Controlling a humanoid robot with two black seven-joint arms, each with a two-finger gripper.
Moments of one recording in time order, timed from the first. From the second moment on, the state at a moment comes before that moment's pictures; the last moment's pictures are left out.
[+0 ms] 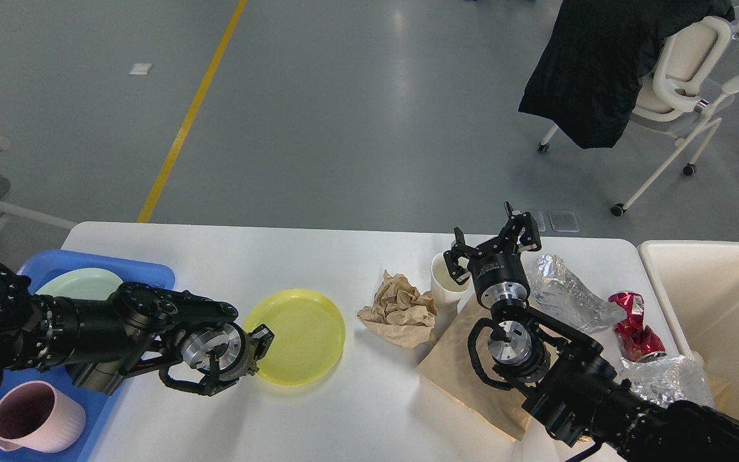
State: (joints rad) left arm -1.21 0.25 0.61 -1.06 -0.23 0.08 0.47; right arm 0.63 0.06 0.59 0.58 0.27 0.12 0.62
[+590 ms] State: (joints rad) left arm -1.75 0.78 0.73 -1.19 -0.22 -0.70 0.72; right arm 0.63 0.06 0.59 0.58 0.27 0.12 0.62
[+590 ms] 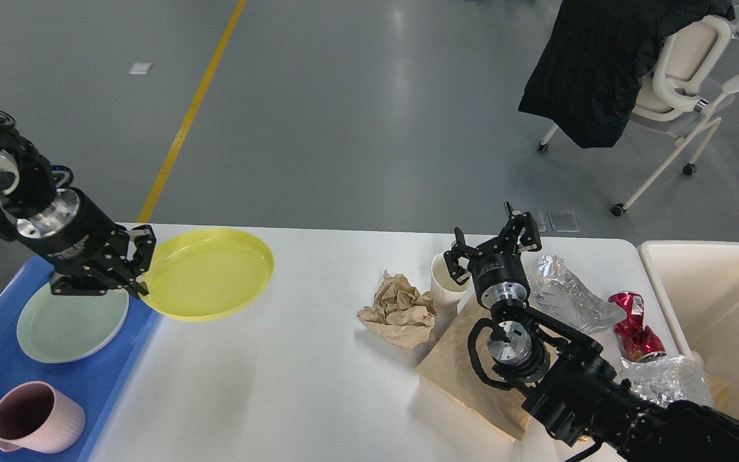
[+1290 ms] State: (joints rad) left arm -1.60 1.09 0.81 -1.16 -0.10 -0.47 0.69; right arm 0.63 0.06 0.59 0.58 0.27 0.12 0.62
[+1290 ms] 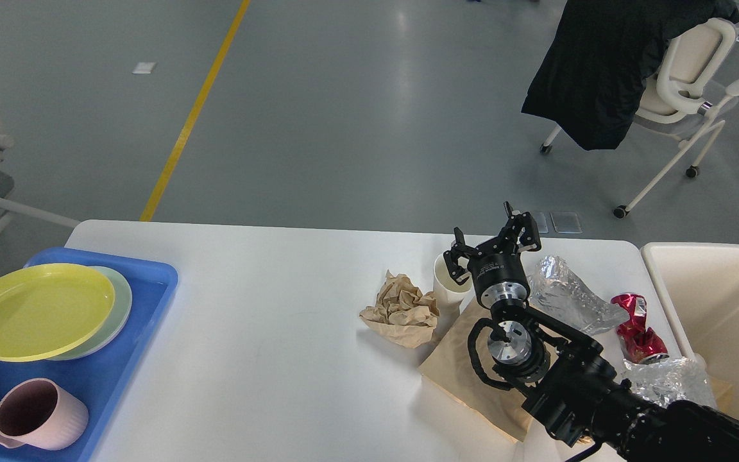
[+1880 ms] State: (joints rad) left arm -1.39 1.02 0.73 -1.17 -0.11 0.01 0.57; right arm 0.63 0.06 0.59 0.58 0.27 0.12 0.62
